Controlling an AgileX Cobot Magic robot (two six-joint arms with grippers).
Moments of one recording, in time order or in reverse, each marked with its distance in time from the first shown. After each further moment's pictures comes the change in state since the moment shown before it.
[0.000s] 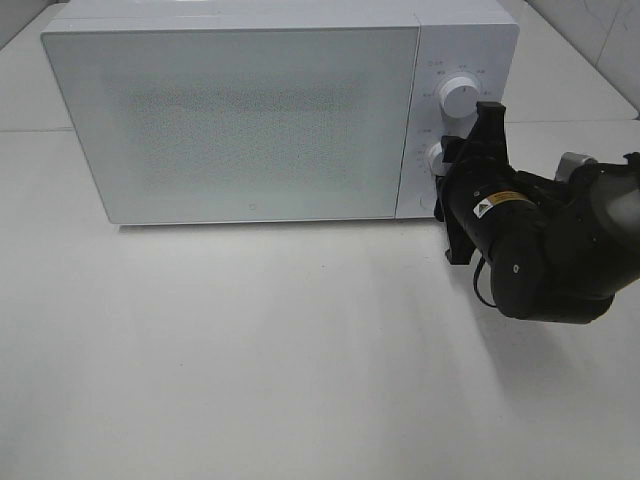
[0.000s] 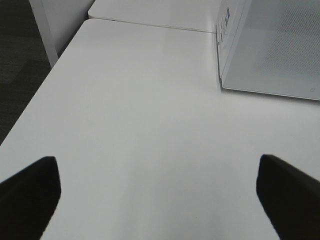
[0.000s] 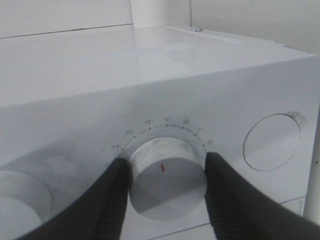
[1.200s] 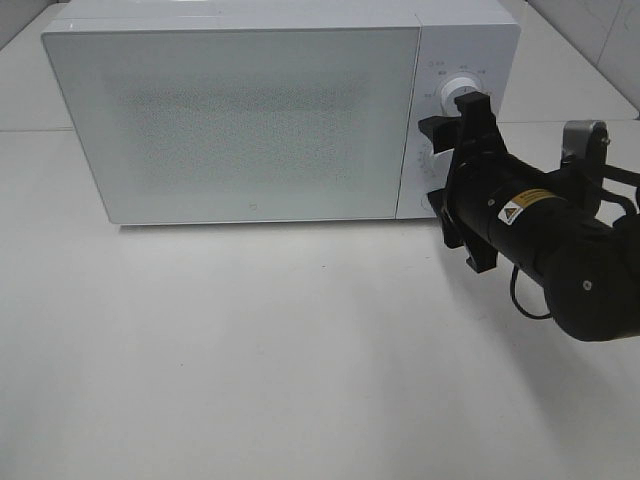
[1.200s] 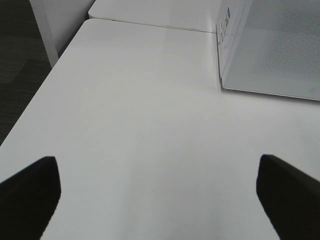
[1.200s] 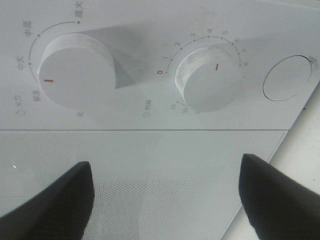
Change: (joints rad) left arm 0.000 0.000 0.000 0.000 0.000 0.000; right arm 0.017 -0.223 0.164 -0.177 0.122 -0.204
